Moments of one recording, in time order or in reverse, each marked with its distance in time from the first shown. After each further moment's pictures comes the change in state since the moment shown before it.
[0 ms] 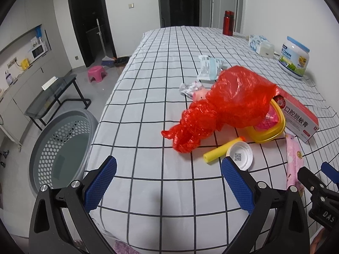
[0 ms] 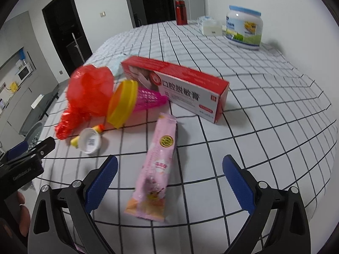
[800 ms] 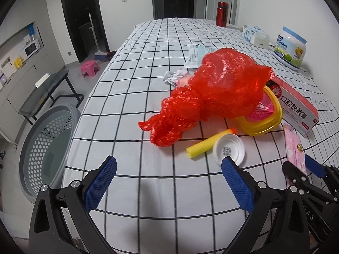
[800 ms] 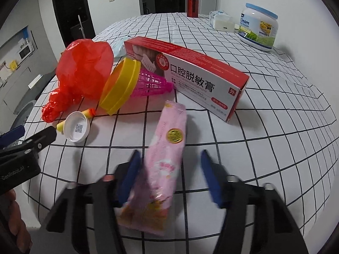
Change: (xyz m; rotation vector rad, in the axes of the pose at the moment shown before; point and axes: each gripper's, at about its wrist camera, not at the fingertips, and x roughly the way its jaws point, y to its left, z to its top) left arm 0.016 -0.020 -0.006 0.013 0.051 -0.041; right arm 0.020 0.013 -0.007 -0.113 0.050 -0.030
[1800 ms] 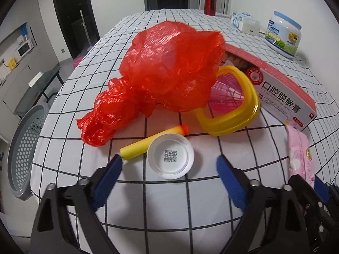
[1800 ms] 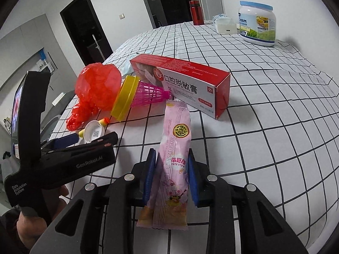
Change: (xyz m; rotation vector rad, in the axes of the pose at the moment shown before) left arm 0.025 -0.067 0.002 0.025 0.050 -0.012; right arm -0.020 -0.045 -0.010 0.074 -0.075 0.213
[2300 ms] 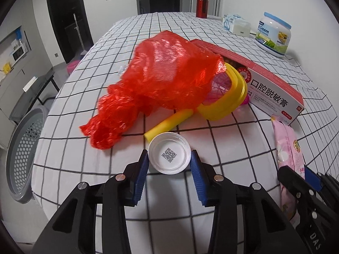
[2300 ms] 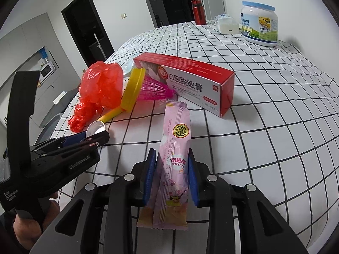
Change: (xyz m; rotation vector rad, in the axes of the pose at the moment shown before) left arm -0.016 0.010 -0.010 0.029 -0.022 -0.048; right arm -0.002 0.008 -0.004 -0.017 0.003 0.001
